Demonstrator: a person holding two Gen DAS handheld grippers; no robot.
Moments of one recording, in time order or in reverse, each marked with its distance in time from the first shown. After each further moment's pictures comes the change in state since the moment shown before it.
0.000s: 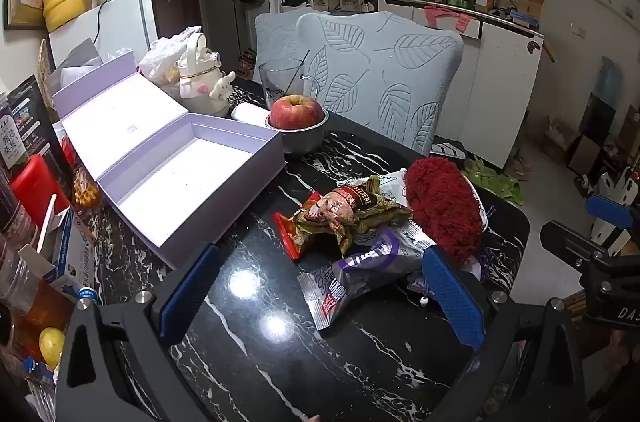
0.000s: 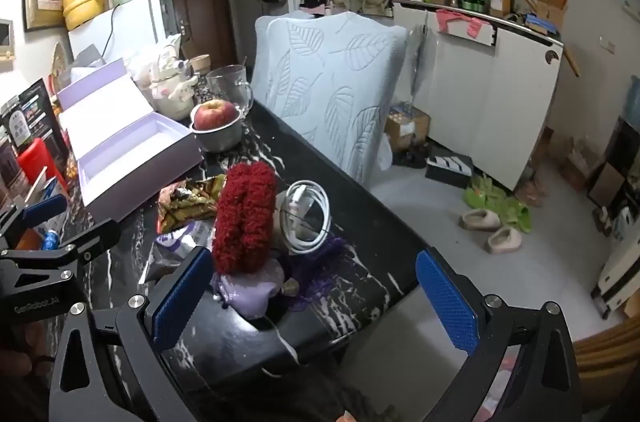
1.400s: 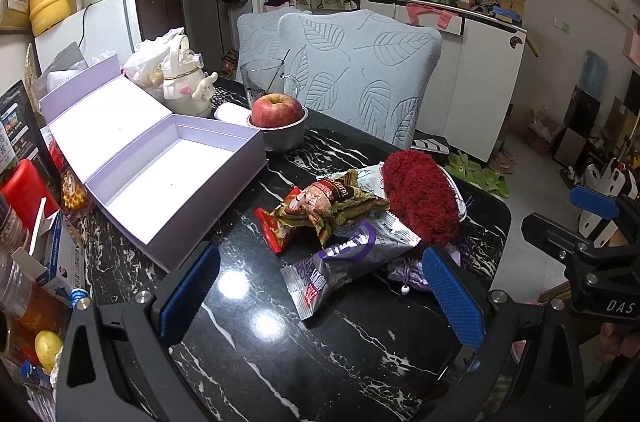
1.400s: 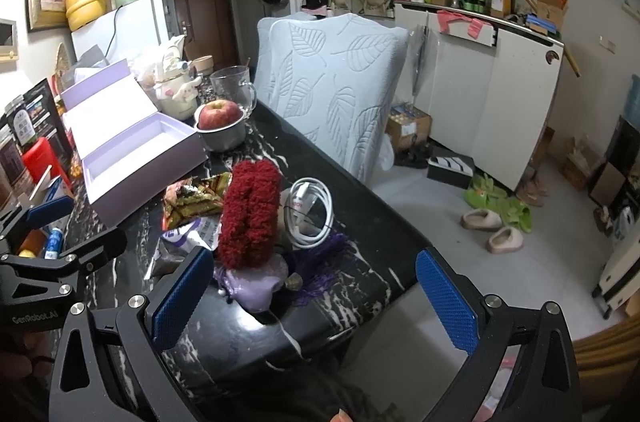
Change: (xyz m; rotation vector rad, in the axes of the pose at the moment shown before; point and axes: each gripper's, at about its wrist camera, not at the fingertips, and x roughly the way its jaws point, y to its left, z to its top) left arm -0.008 -0.006 -0.003 0.027 0.004 -0.056; right arm -0.007 -0.001 -0.005 -0.001 -0.021 0.009
